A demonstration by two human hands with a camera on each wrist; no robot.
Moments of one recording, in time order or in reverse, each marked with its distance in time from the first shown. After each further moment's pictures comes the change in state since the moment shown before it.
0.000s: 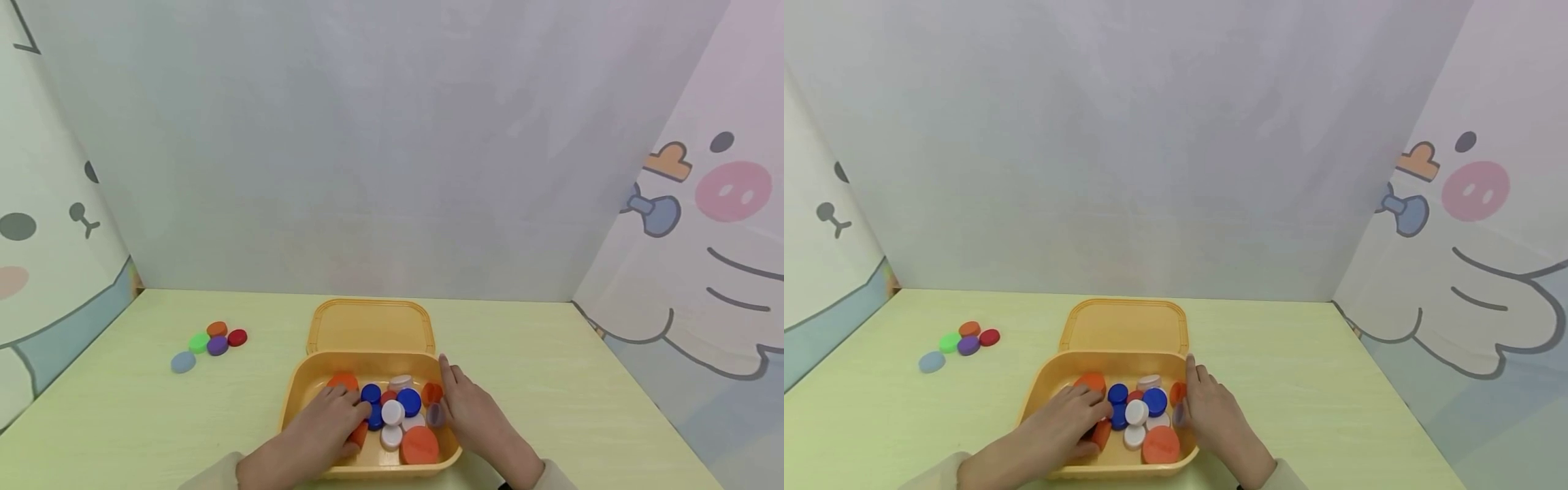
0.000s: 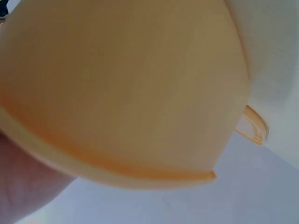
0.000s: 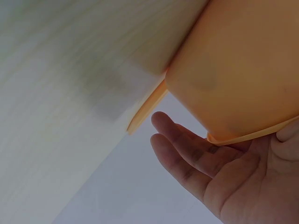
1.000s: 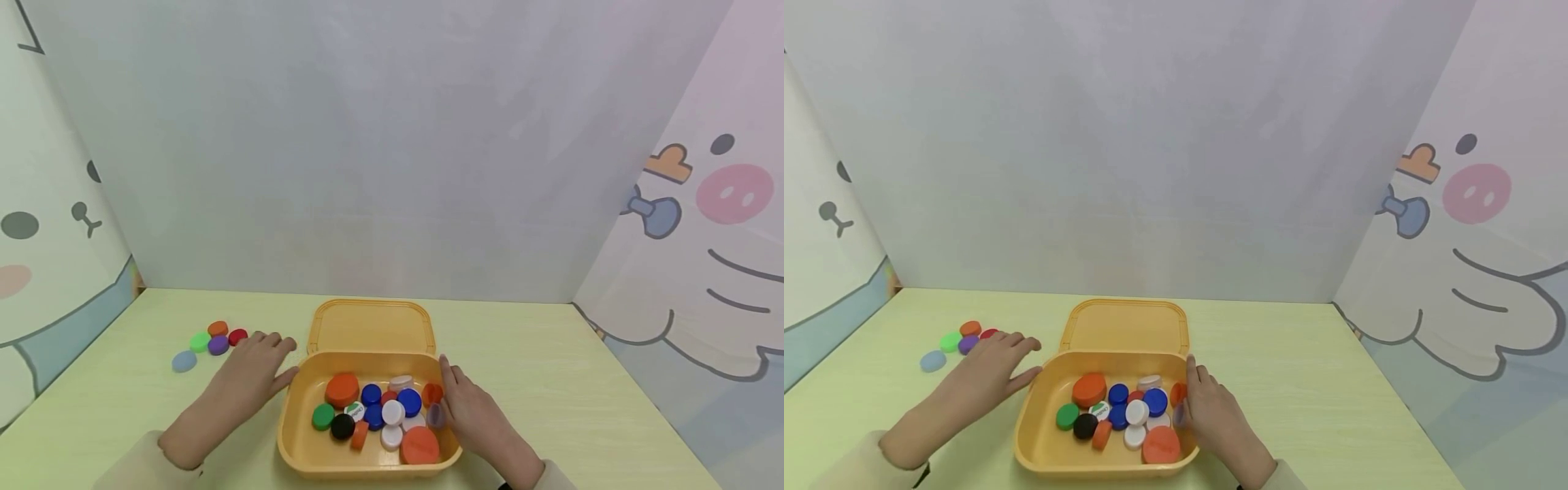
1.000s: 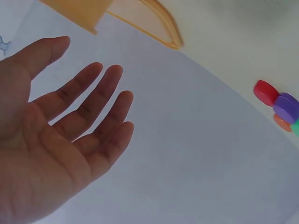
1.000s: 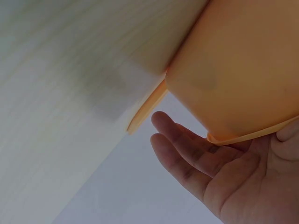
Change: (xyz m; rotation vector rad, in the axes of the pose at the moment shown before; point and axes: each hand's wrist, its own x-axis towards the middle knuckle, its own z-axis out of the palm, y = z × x) left_hand -0.032 -0.082 -0.032 0.129 0.356 -0.255; right_hand 0.000 -0.001 -0.001 0.008 -0.019 0.012
